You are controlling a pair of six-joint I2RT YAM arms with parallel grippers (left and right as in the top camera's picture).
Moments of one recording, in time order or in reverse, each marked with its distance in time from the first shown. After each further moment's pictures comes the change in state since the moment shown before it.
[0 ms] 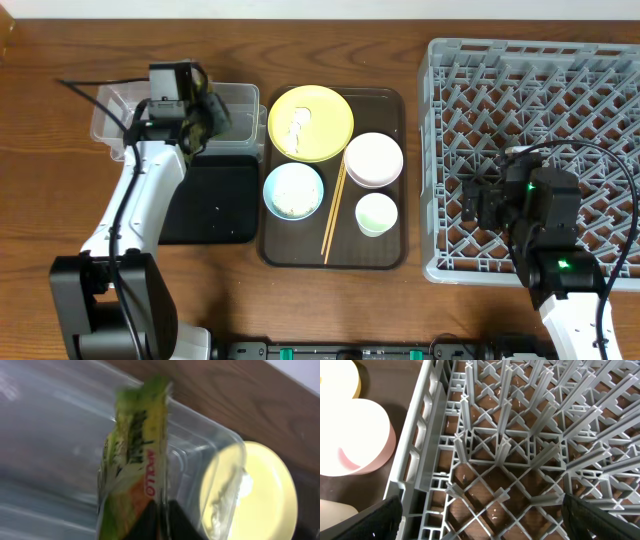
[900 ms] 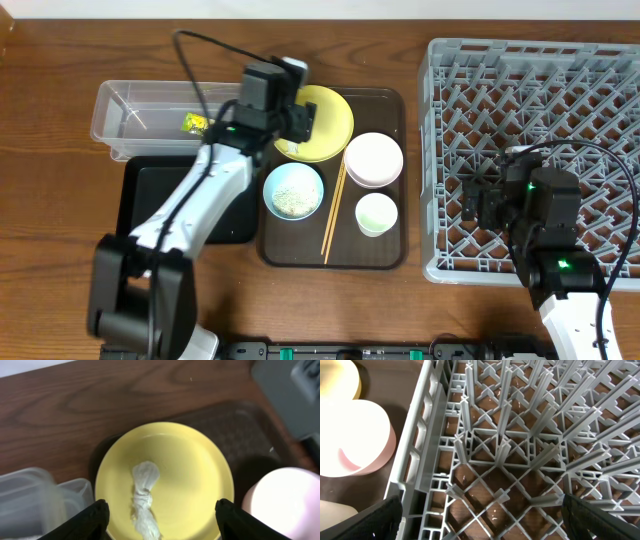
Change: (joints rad) left arm -0.344 0.060 0.000 0.195 -0.010 0.462; right arm 0.000 0.000 0.000 0.003 0.000 0.000
